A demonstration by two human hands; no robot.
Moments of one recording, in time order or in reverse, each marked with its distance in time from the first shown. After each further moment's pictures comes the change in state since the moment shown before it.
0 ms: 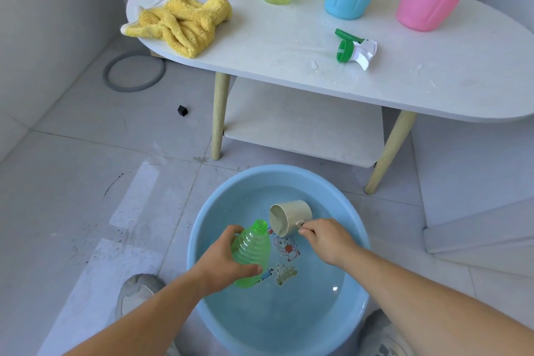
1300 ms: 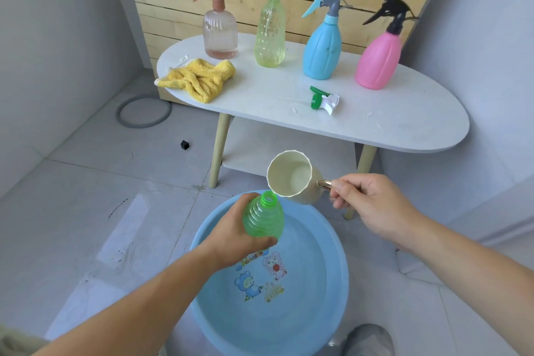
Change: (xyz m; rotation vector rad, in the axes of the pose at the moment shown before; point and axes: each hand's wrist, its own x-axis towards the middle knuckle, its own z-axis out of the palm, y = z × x) left_hand -0.058 0.125 -0.018 -0.003 0.168 0.386; right_hand -0.150 -0.081 -0.179 0.441 0.372 -0.196
